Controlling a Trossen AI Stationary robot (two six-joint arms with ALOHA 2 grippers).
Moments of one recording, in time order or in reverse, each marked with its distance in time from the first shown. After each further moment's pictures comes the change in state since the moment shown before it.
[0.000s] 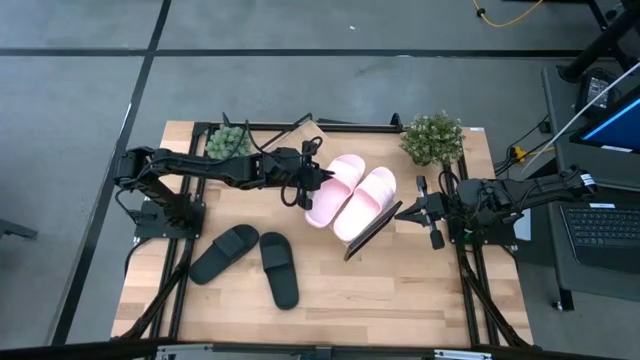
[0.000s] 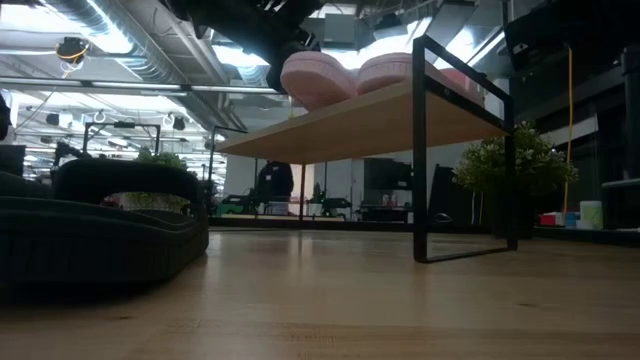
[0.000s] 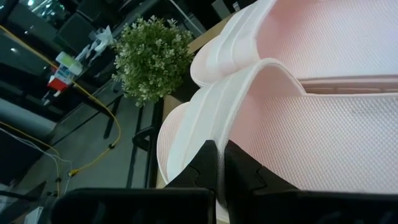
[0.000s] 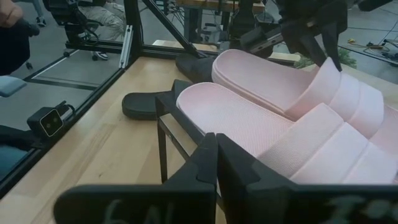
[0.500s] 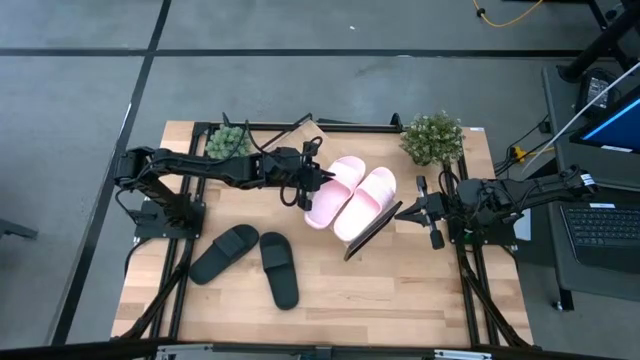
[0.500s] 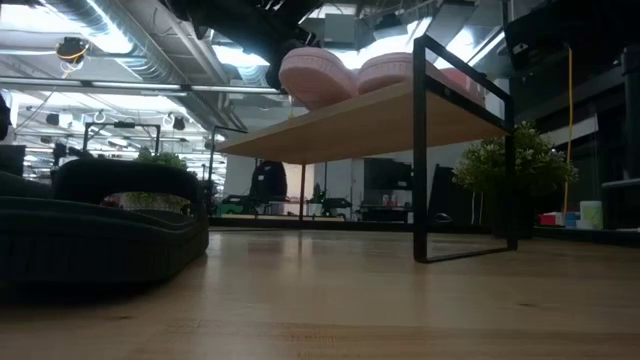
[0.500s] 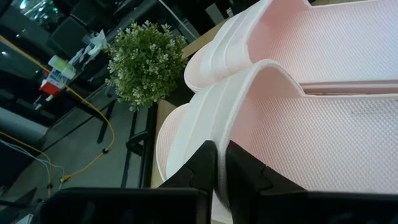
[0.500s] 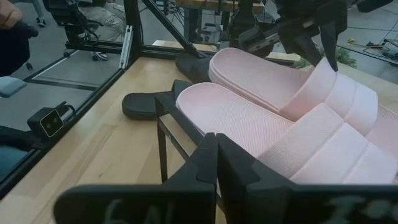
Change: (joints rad) left arm 0.000 0.000 0.000 0.000 0.035 -0.005; right arm 0.000 0.000 0.000 0.000 0.000 0.002
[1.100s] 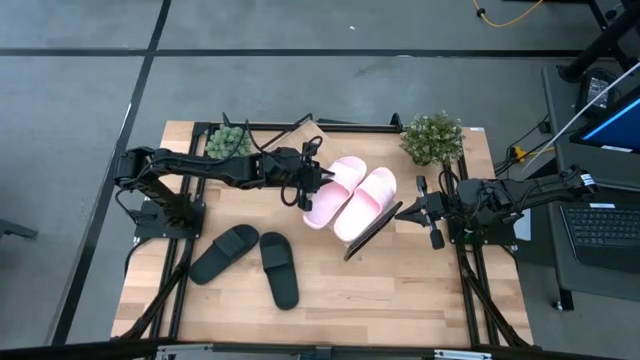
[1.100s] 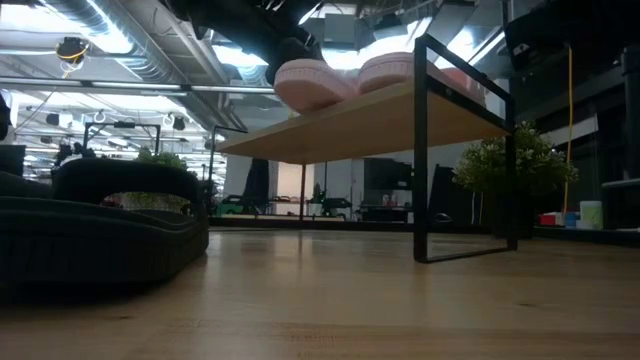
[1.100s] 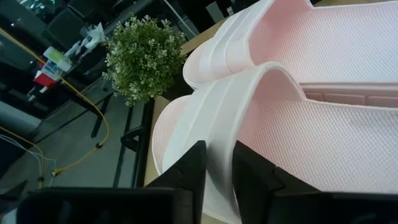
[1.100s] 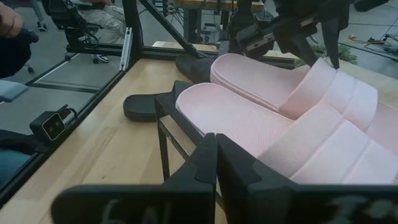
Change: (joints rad) left arm 0.000 0.000 0.000 -0.012 0.000 -0.045; right arm 0.000 0.000 0.000 0.000 0.000 0.023
